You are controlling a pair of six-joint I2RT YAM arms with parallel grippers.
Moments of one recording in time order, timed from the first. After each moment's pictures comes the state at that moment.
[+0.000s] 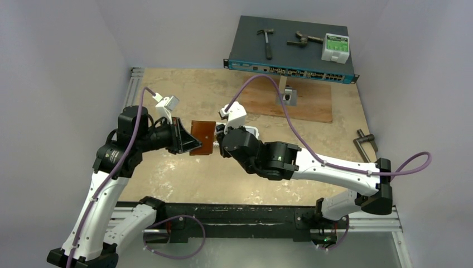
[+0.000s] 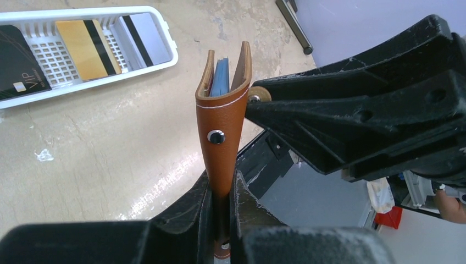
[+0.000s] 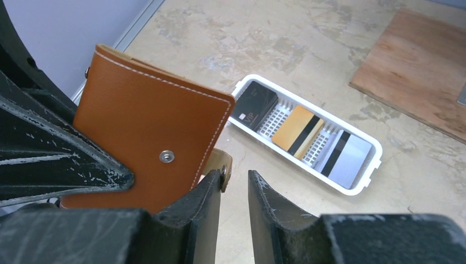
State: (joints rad) left arm -0.30 0.83 1.14 -0.83 0.64 -0.44; right arm 1.31 1.43 1.43 -0.48 0.70 0.47
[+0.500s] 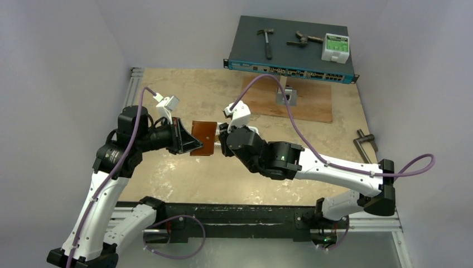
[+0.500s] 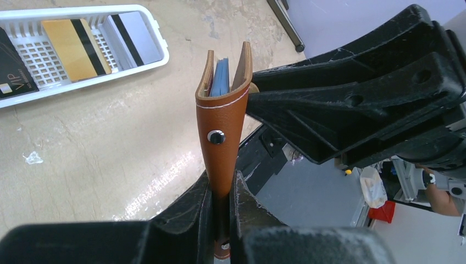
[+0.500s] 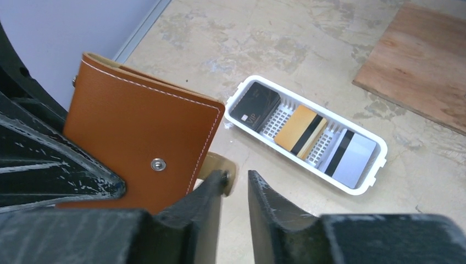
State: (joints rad) left arm -0.30 0.83 1.14 -0.82 0.67 -0.45; right arm 1.29 1.38 1.39 -0.45 0.70 0.49
